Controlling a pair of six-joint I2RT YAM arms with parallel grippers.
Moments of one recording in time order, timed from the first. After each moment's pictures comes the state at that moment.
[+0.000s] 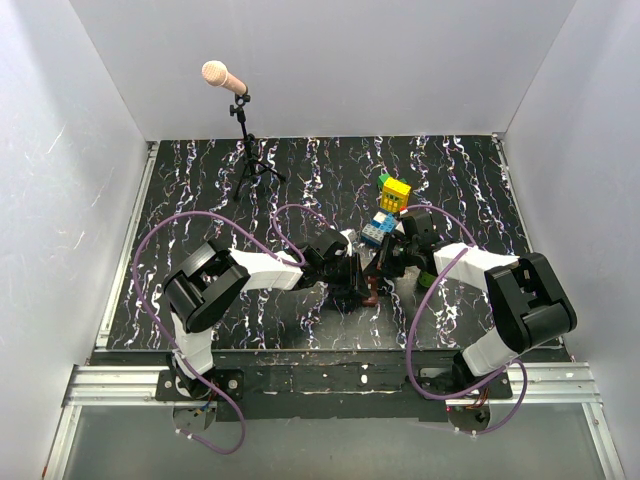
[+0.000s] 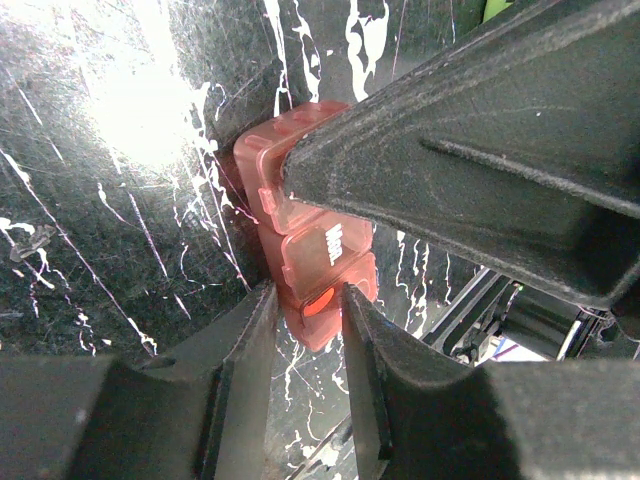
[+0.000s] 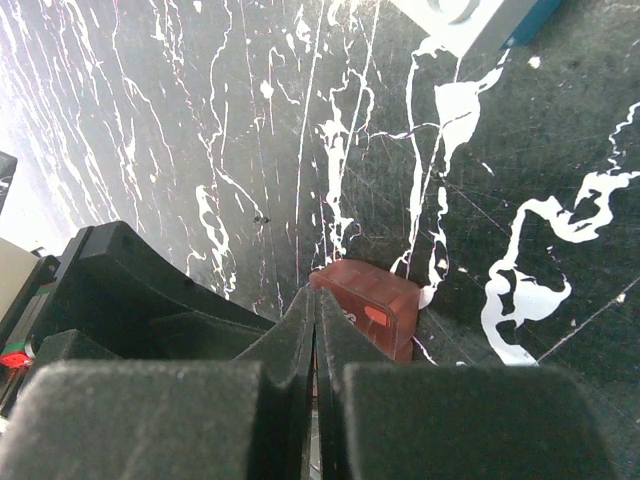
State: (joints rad) left arm -0.89 1.88 0.99 0.09 0.30 -0.86; right arm 0.41 1.55 0.71 -0.08 -0.43 0.71
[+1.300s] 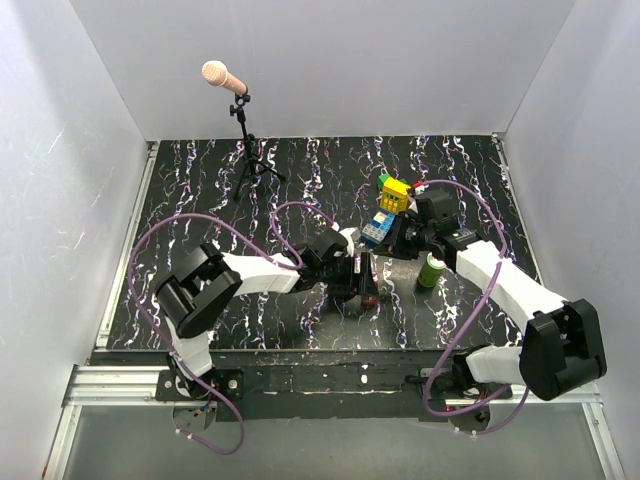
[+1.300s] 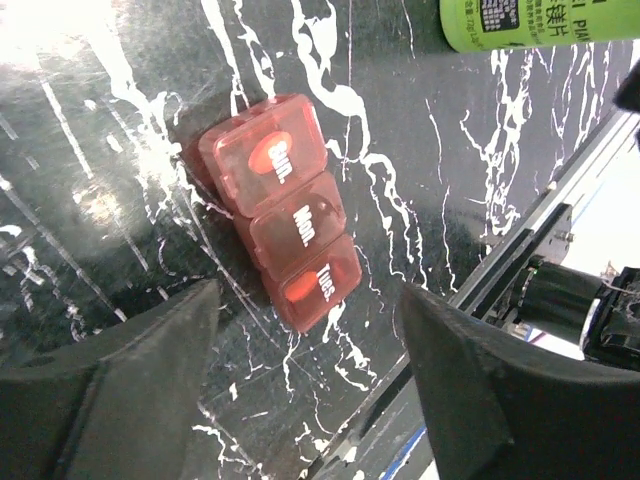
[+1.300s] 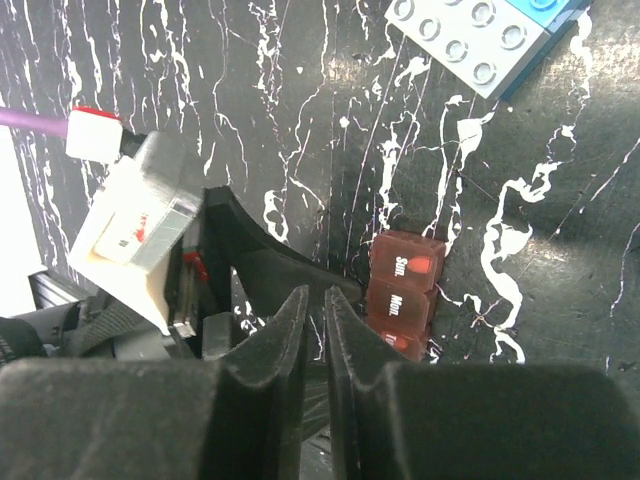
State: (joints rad) left arm -0.90 1.84 0.98 0.11 0.29 -0.77; right arm 0.41 1.29 0.87 -0.39 -0.31 0.65
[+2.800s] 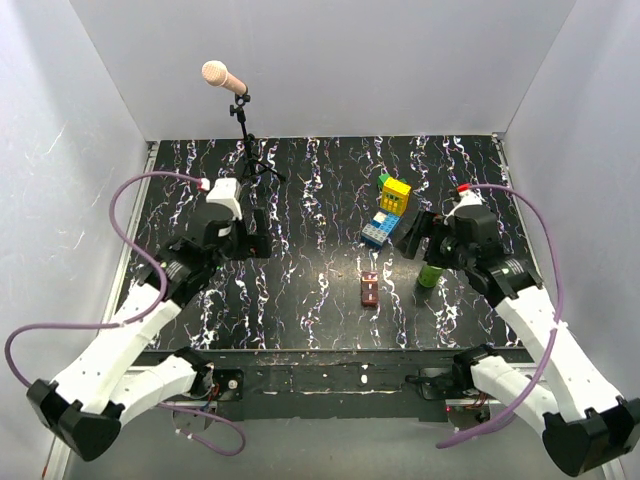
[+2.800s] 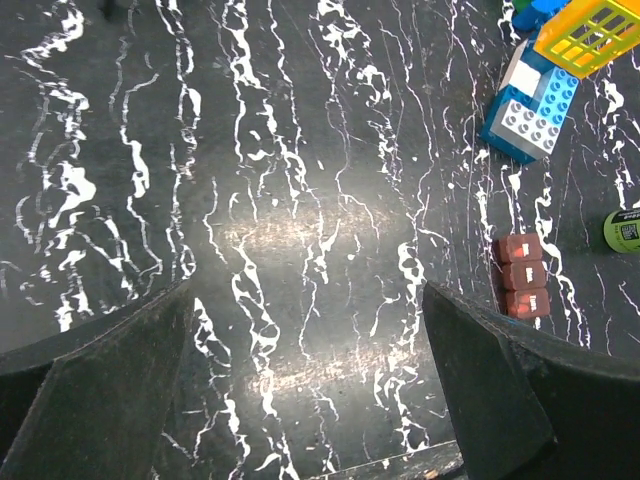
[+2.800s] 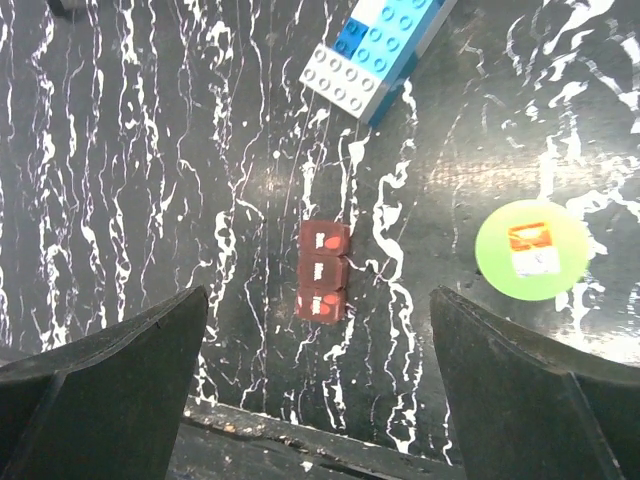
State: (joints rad) left arm -0.57 0.98 1.01 -0.61 -0.23 -0.41; right arm 0.39 0.90 0.88 -0.64 -0.06 0.56
